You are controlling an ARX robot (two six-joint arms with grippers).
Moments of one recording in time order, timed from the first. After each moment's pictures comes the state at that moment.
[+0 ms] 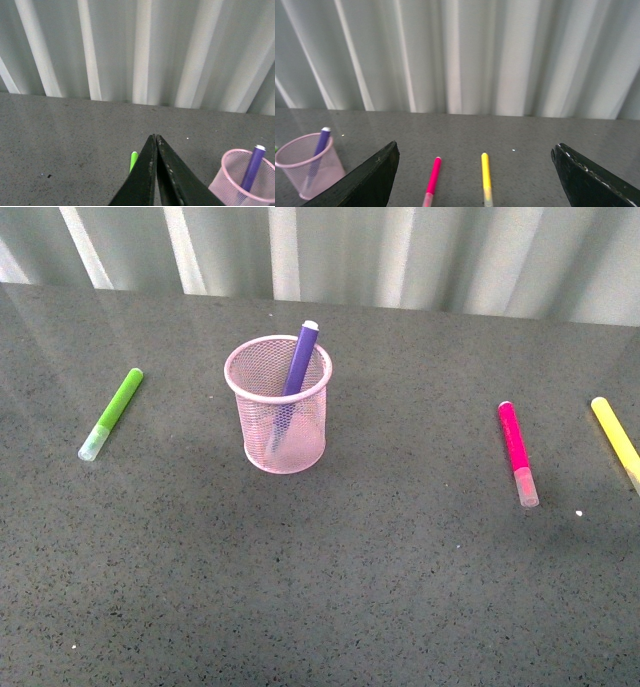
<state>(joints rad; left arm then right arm) -0.10 1.17 0.24 0.91 -0.09 -0.02 0.00 0.00 0.02 0.00 0.00 0.00</state>
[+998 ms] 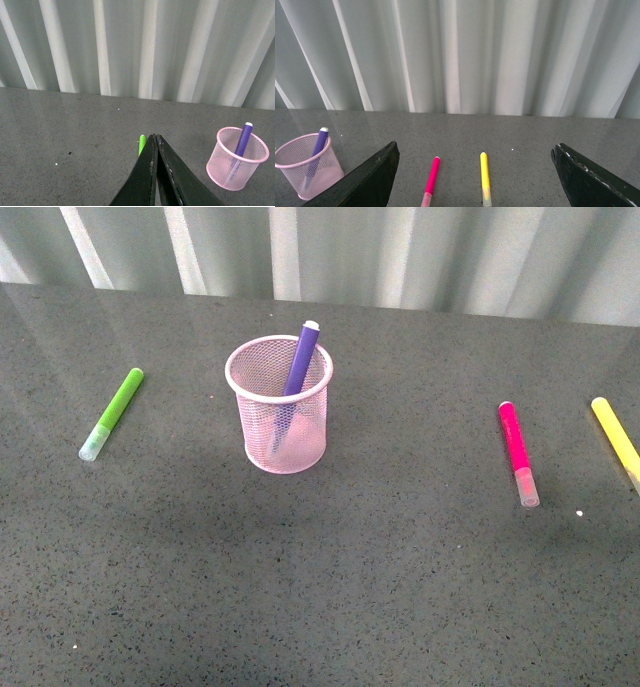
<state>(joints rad) 0.00 0.51 0.02 0.50 0.00 -0.01 0.00 0.00 0.02 0.00 0.00 0.00</state>
